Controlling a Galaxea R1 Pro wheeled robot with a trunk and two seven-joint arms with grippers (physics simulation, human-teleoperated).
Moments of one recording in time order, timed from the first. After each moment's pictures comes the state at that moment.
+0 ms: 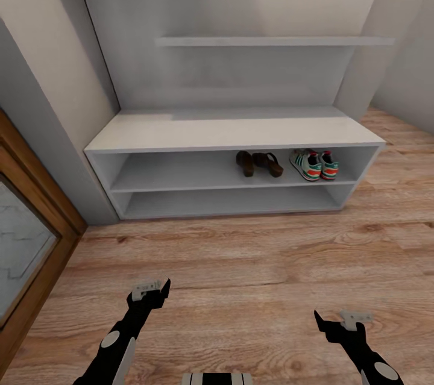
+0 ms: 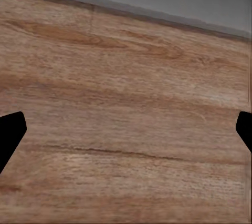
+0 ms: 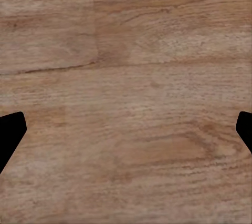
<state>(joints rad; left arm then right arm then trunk) -0.33 -0.10 0.20 -0.86 0.03 -0.12 -0.20 -0.32 -0.11 -0.47 -0.65 0.23 -0.21 0.29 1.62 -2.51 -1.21</state>
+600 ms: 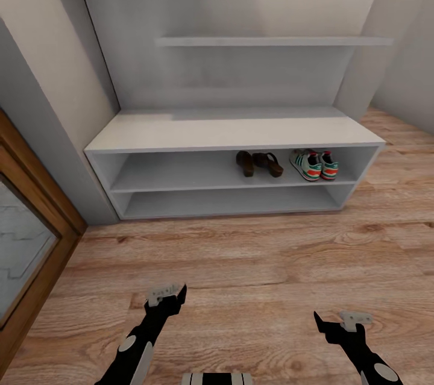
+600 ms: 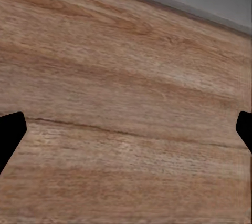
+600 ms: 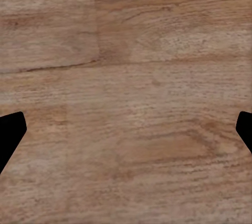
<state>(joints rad) -0.34 -0.17 0.19 -0.78 0.07 -0.12 -0.22 -0.32 -0.10 -0.47 -0.65 0.23 -0.21 0.30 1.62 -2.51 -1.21</state>
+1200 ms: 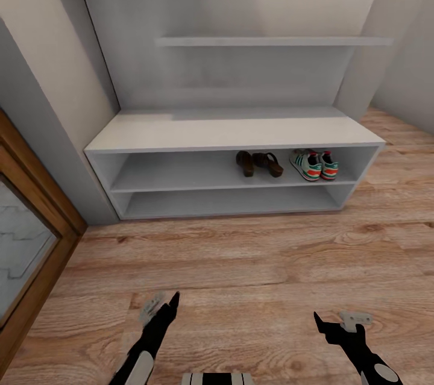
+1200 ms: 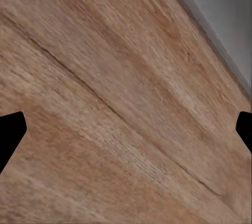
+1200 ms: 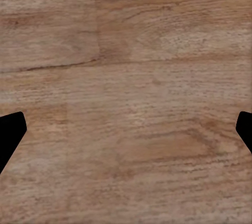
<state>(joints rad) -0.34 -0.17 0.20 -0.65 0.59 -0.12 -0.22 -0.32 -0.10 -0.47 -0.65 0.23 -0.21 0.30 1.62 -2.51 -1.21</state>
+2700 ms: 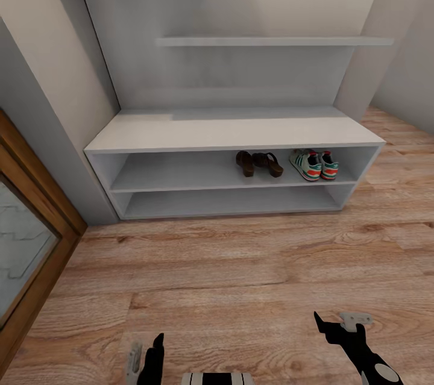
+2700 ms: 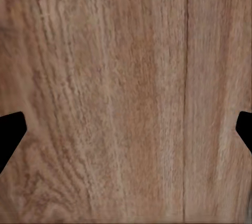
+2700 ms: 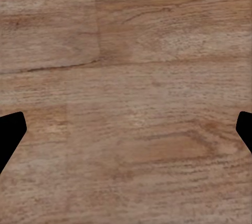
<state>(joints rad) -0.29 -0.17 0.23 -0.43 1.23 -0.11 -0.23 -0.32 -0.11 -0.47 -0.66 0.23 -0.21 0.30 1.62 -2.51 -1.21</state>
